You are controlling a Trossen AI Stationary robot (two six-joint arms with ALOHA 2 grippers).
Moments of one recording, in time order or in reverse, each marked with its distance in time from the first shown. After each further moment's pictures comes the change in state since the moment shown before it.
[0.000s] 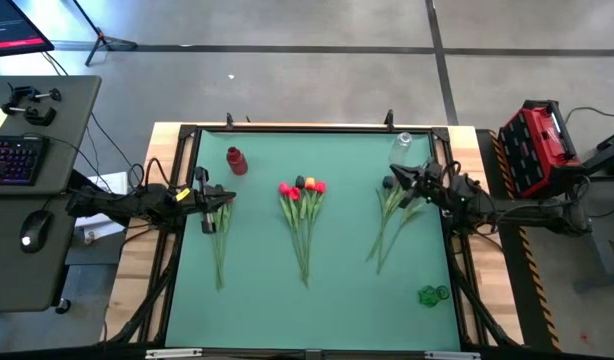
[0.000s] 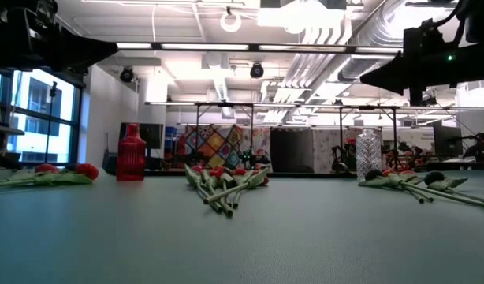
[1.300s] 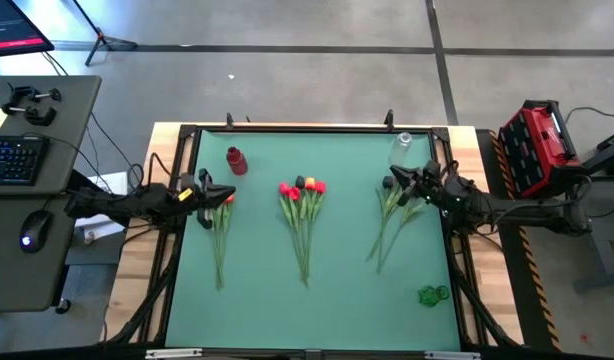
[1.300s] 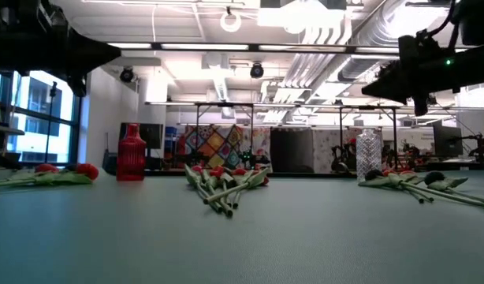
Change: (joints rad) left arm 0.025 0.011 0.000 0.023 -0.051 -0.525; right arm 0.001 0.002 0.032 -0.174 0.066 0.176
